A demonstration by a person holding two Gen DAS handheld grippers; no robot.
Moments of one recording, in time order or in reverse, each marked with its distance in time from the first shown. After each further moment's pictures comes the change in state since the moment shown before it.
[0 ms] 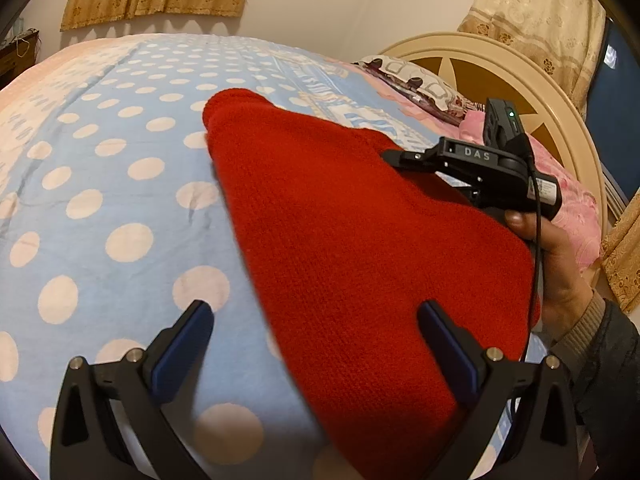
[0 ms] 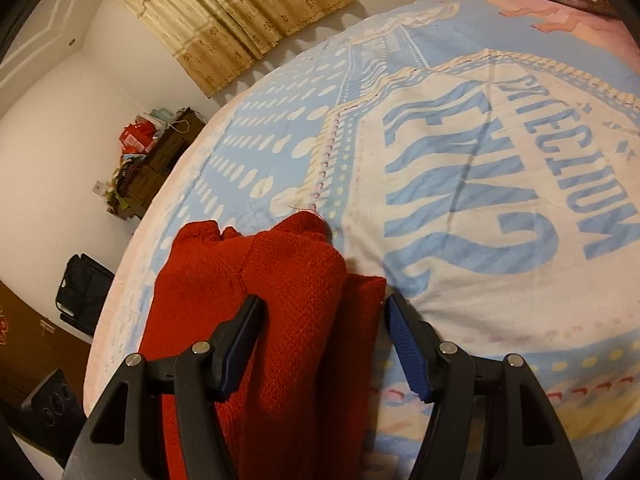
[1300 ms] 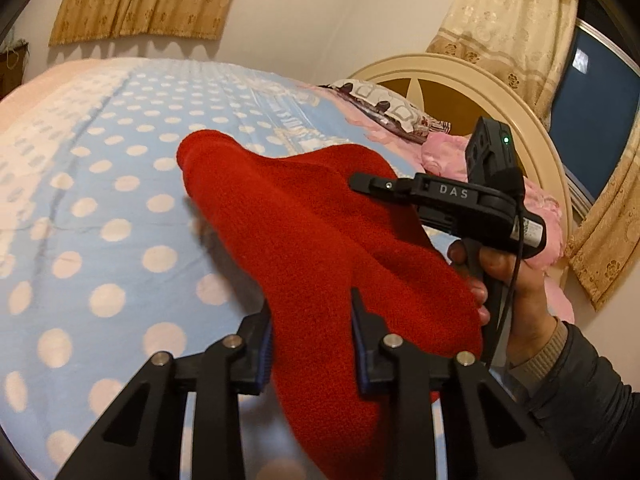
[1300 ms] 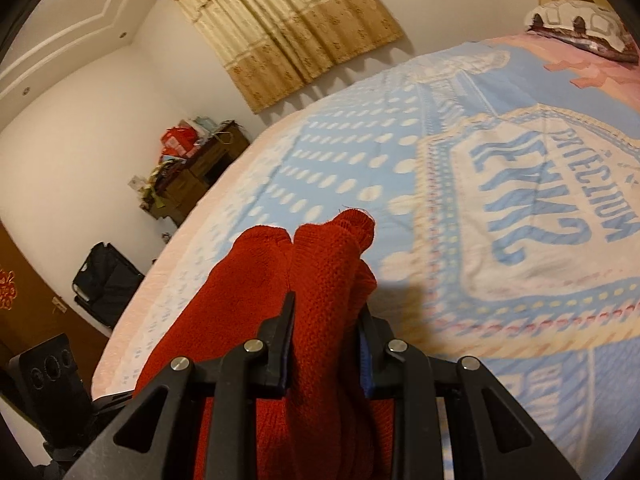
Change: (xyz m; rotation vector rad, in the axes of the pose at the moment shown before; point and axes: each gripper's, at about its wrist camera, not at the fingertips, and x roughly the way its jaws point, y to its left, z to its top) left arm -0.068 -0.003 0.002 0.038 -0.077 -0.091; right arm -0.044 0.098 -0.044 -0.125 -0.120 0.100
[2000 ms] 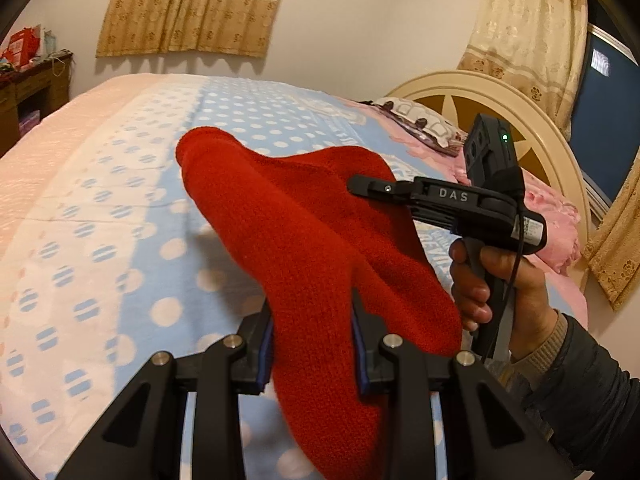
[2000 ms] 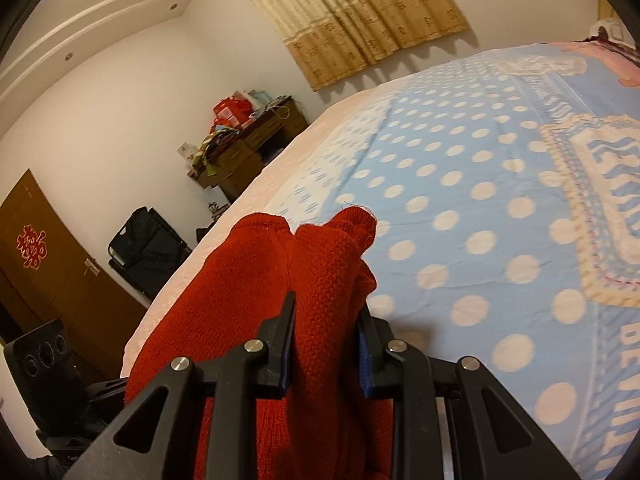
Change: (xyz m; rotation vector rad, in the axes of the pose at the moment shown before) left arm -0.106 0.033 -0.030 -0.028 -0.050 0.165; right arm 0.043 0.128 -0.036 -0.100 0.071 0.144
